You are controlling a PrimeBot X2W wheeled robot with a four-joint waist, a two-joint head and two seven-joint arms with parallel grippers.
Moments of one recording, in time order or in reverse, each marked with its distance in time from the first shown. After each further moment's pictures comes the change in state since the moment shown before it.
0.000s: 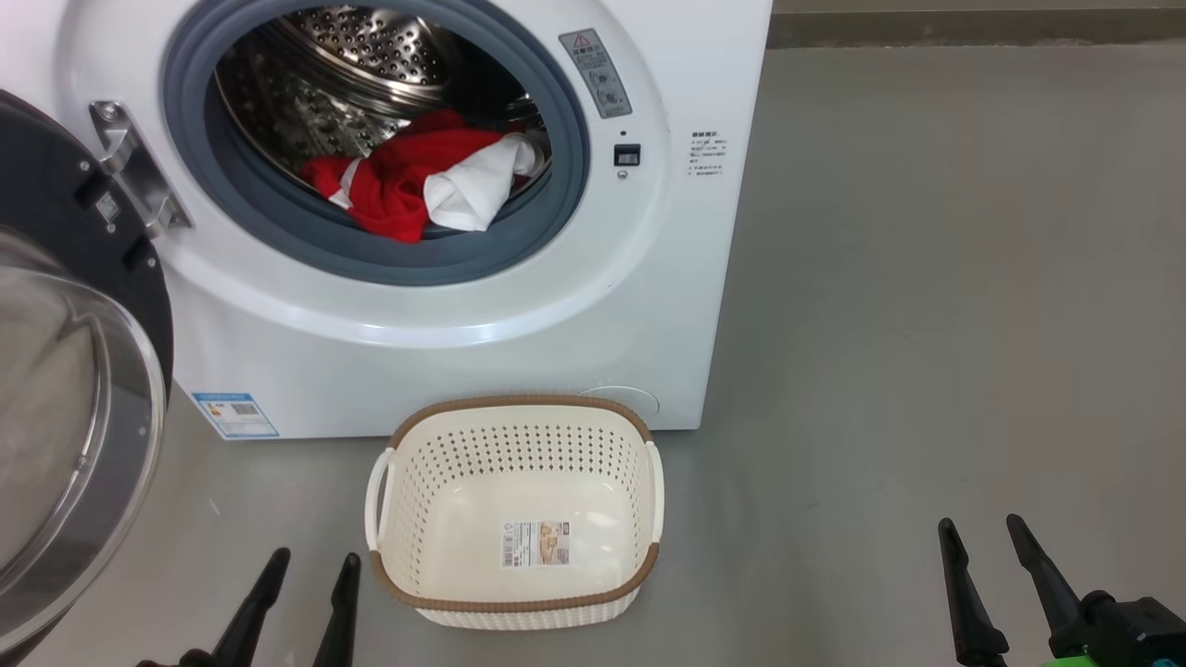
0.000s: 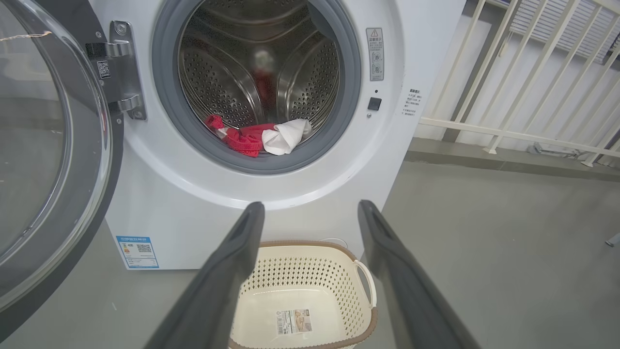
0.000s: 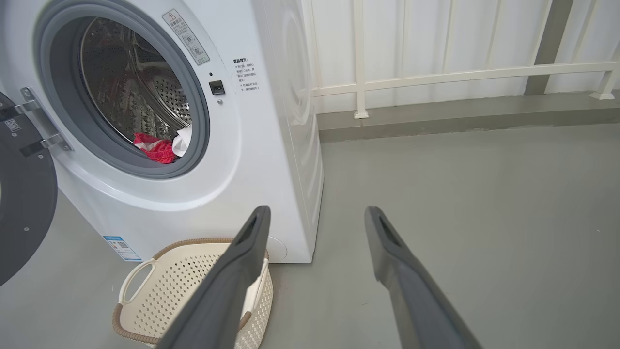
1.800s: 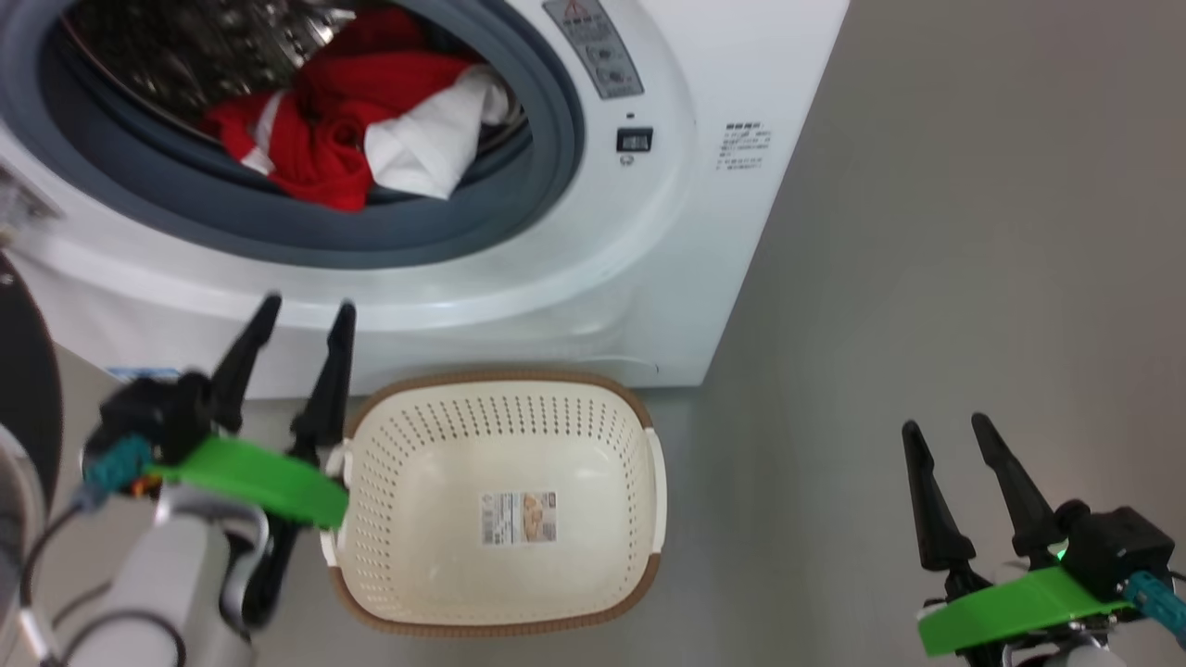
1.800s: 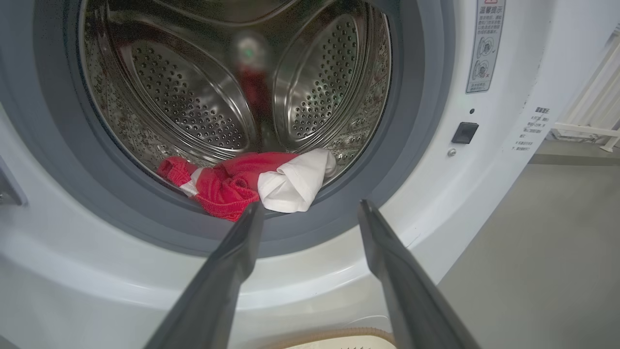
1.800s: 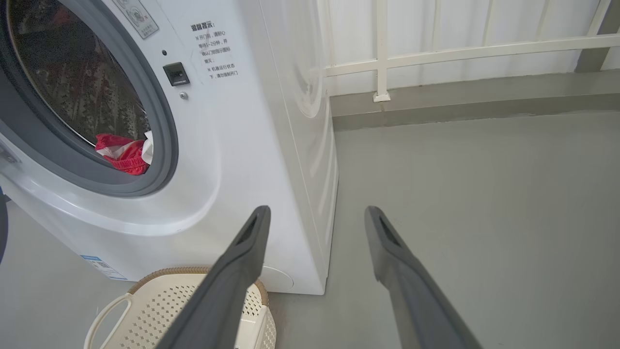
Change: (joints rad) left arm -0.506 0.022 -0.104 0.306 -0.040 0.000 0.000; right arm -0.134 0.004 0.052 -0.015 0.010 0.000 0.000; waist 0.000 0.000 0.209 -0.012
